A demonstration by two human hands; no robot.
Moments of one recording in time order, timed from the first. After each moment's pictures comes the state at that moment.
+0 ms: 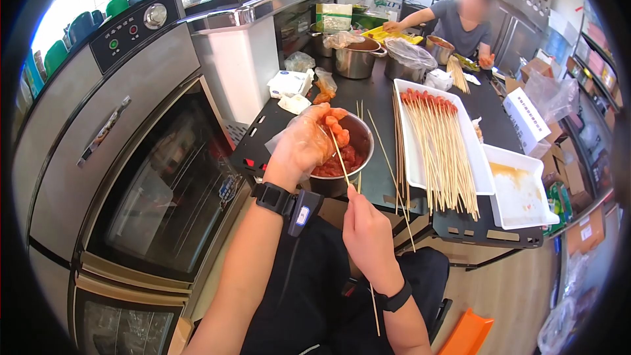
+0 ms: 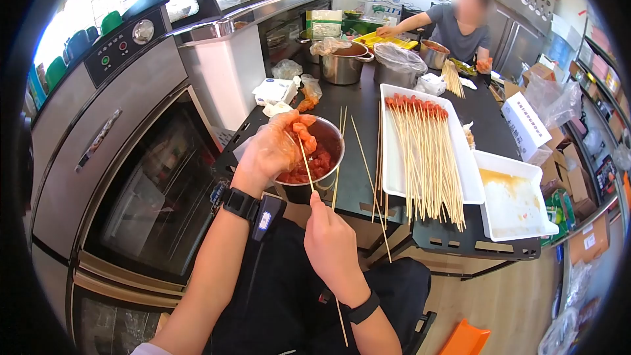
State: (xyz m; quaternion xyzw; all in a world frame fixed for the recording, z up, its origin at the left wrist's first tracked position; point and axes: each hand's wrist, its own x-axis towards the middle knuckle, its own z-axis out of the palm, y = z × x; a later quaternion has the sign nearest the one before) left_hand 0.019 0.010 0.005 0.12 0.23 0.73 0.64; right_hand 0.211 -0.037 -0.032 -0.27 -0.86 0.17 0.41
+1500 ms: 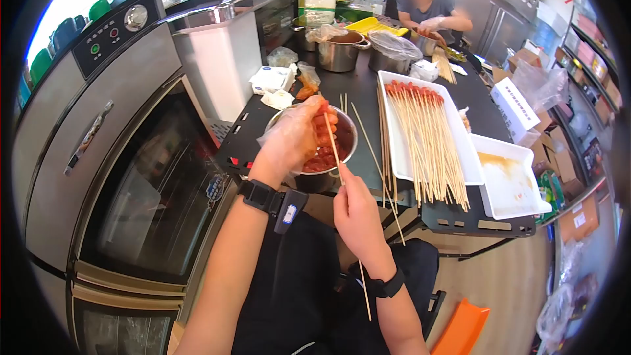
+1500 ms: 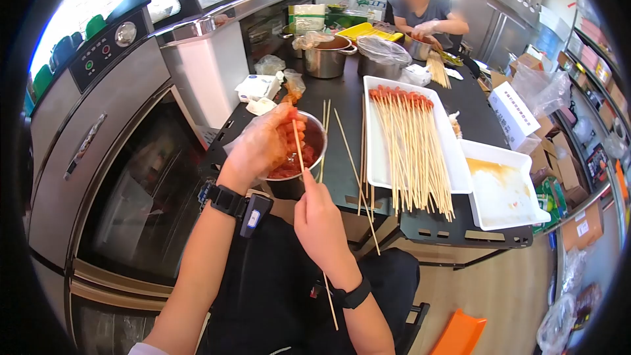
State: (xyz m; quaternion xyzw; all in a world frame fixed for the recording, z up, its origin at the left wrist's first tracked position) left_hand 0.026 0.013 0.002 0.26 0.36 0.70 0.56; right_hand 0.207 -0.018 -0.033 -0.26 -0.82 0.28 0.42
